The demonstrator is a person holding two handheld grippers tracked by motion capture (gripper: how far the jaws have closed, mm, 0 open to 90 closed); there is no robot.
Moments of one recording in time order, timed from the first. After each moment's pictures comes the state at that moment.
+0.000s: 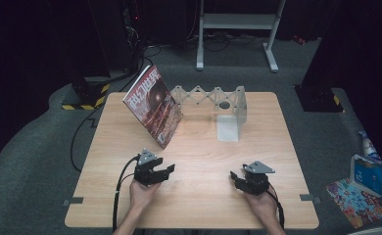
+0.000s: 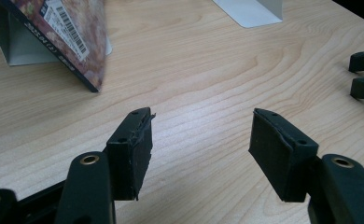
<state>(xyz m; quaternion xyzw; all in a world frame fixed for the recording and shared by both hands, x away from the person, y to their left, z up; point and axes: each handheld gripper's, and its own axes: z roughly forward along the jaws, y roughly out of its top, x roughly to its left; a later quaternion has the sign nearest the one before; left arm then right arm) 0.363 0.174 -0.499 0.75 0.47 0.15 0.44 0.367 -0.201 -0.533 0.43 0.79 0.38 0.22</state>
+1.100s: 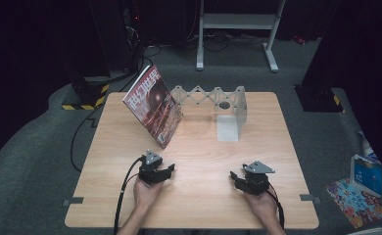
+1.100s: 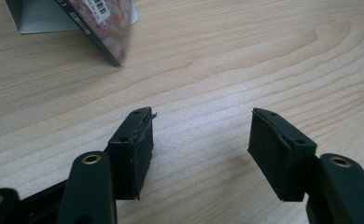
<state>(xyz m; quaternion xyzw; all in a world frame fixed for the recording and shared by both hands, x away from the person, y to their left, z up) 0.379 0.167 -0.529 0.75 0.50 0.19 0.39 0.367 -0.201 -0.533 0.43 0.79 0.38 0.22</state>
